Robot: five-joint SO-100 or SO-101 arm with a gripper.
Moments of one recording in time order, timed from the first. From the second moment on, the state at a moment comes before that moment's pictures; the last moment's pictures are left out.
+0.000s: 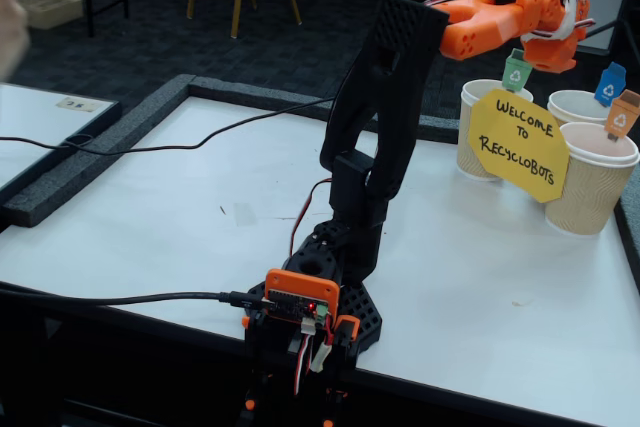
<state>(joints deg) 29.4 72.1 68.6 37.3 -9.1</state>
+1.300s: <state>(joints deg) -23.6 164.8 123.0 79.6 -9.1</state>
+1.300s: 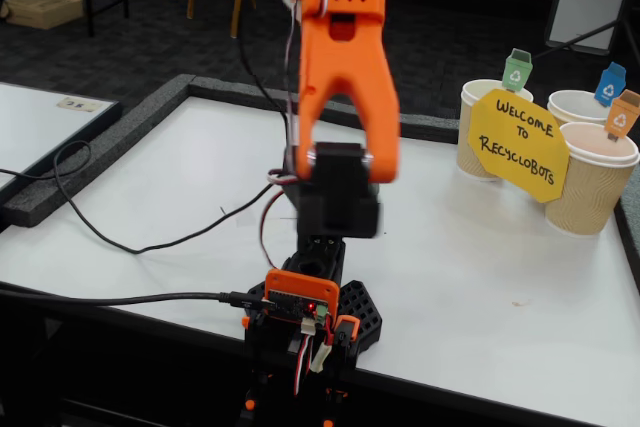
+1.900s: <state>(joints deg) -42.1 164.9 128.4 78.8 -16.2</state>
